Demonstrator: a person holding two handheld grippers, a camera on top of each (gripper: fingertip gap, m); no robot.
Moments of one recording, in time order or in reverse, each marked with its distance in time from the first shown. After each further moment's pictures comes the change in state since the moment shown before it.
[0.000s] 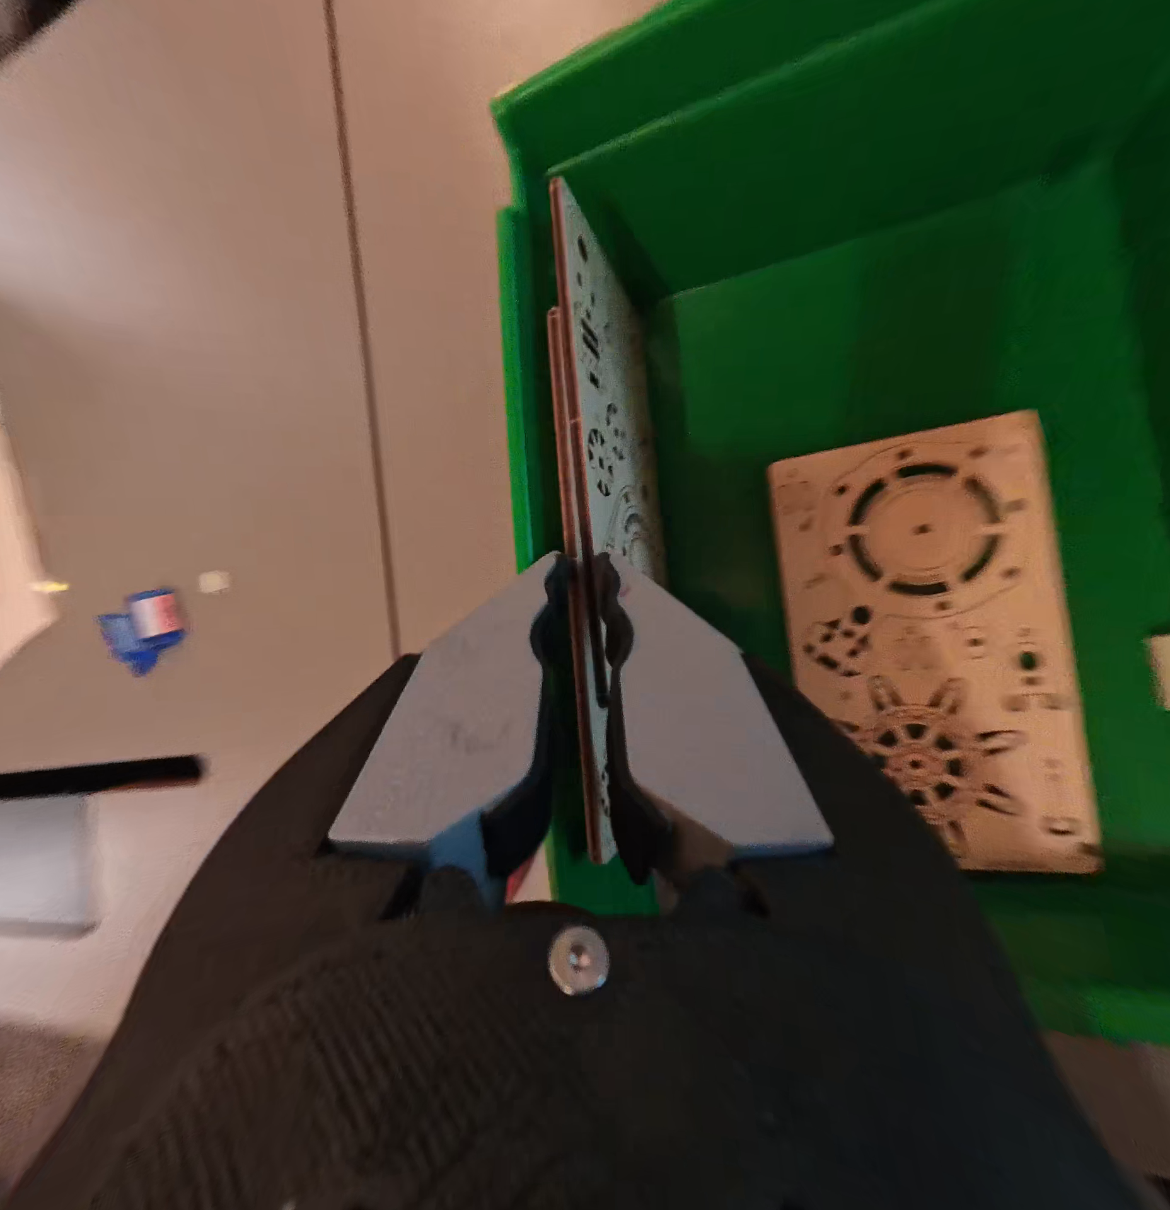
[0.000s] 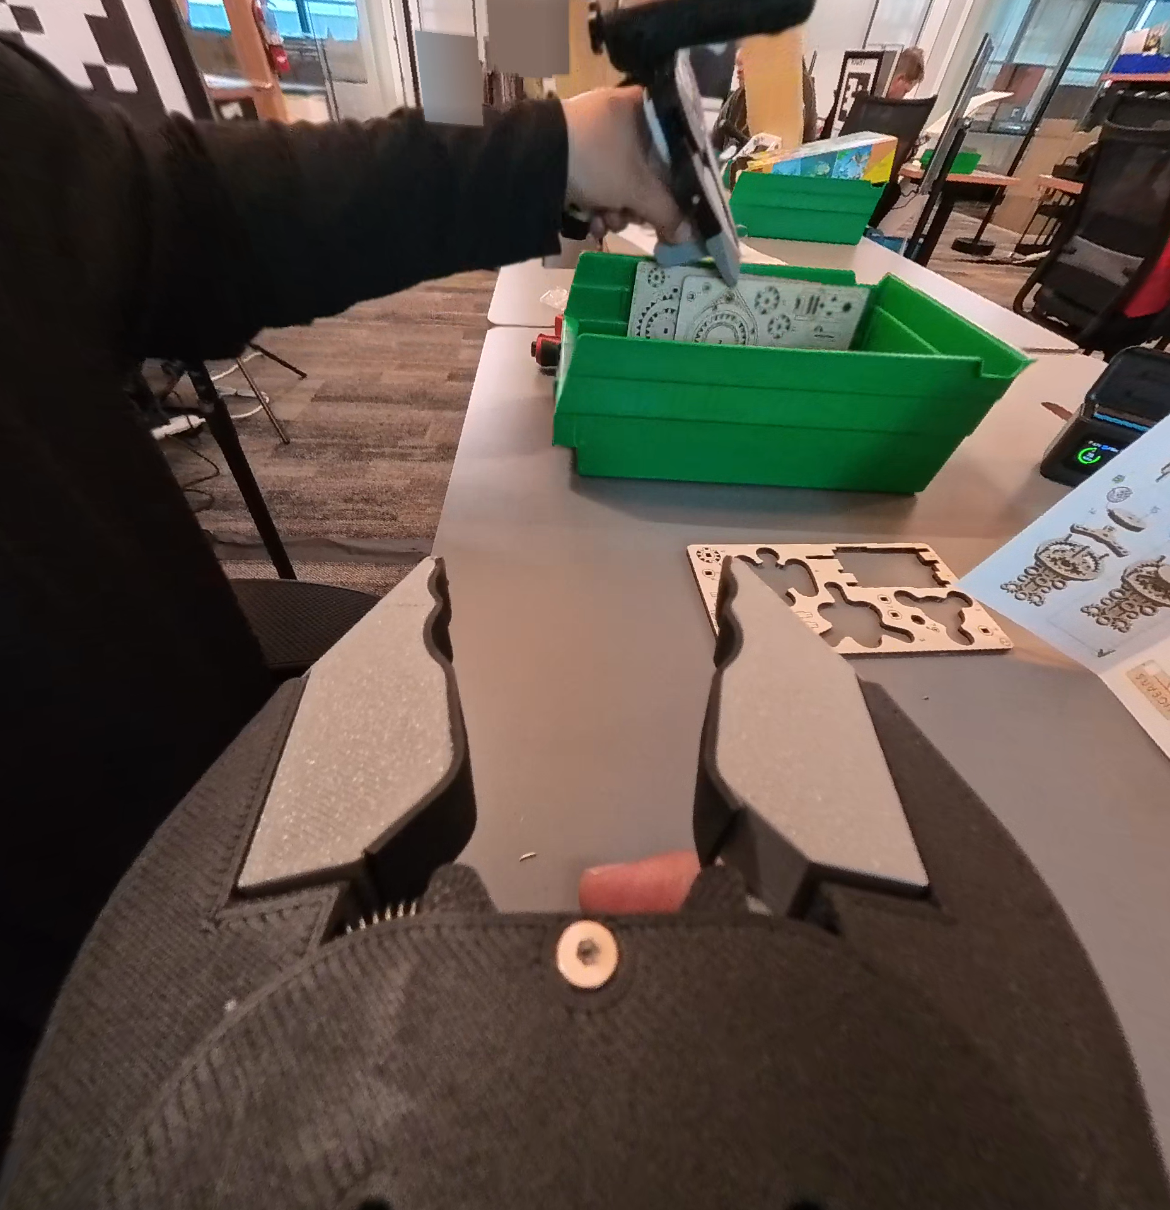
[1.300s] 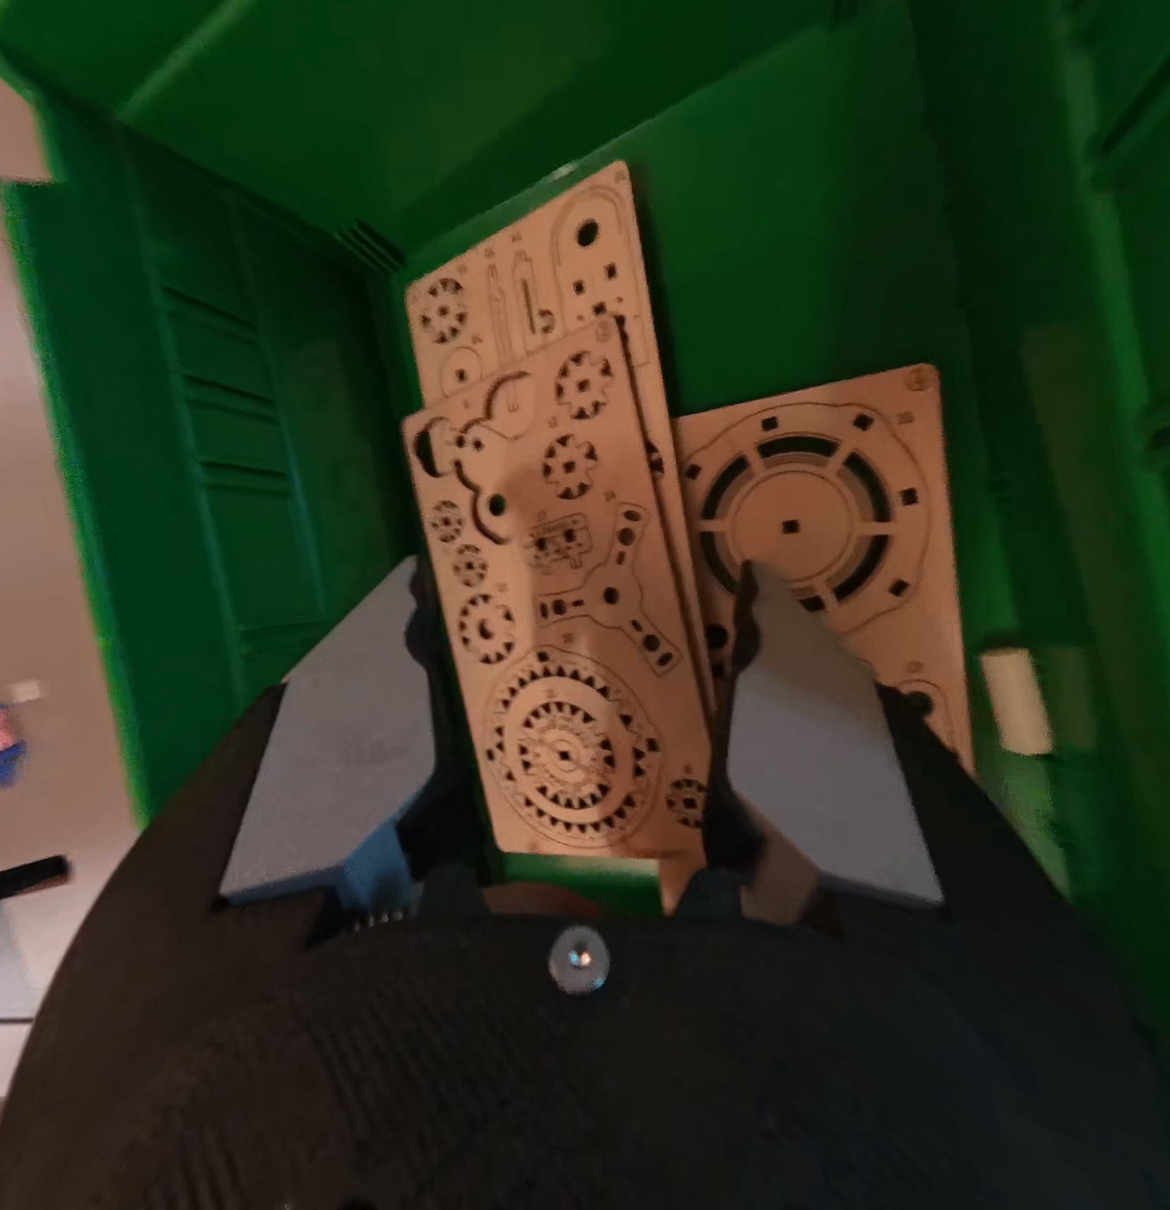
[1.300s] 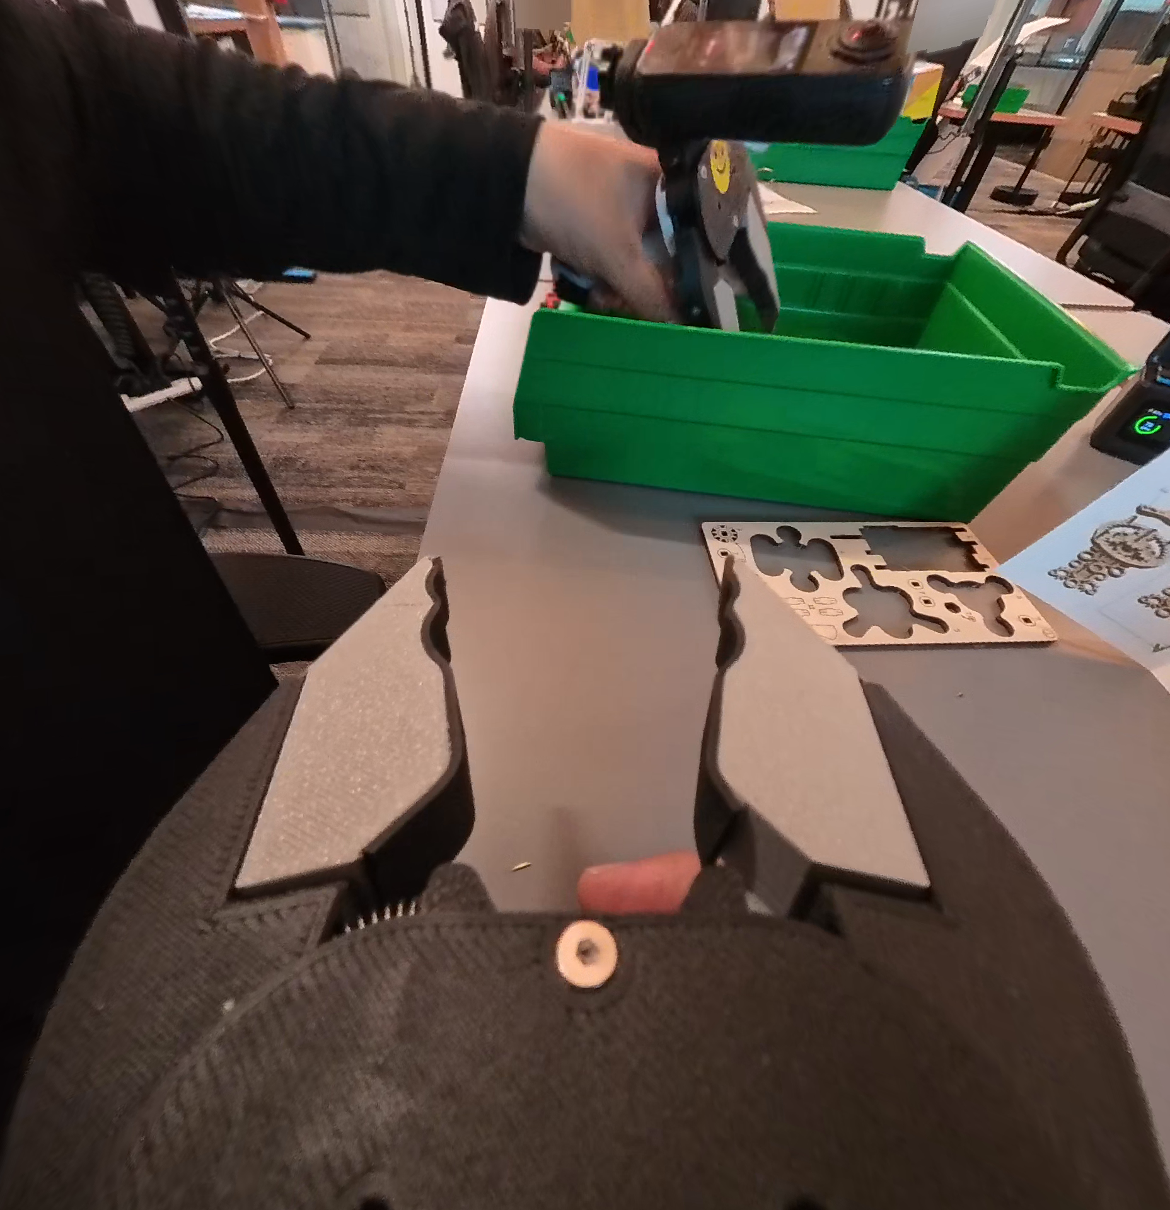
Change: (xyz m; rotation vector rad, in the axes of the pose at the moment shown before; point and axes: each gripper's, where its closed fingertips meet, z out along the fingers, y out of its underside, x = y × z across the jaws) left arm 0.143 0.008 0.022 -0.062 0.050 0.213; right arm 0.000 0.013 0.017 -0.060 -0.020 -0.001
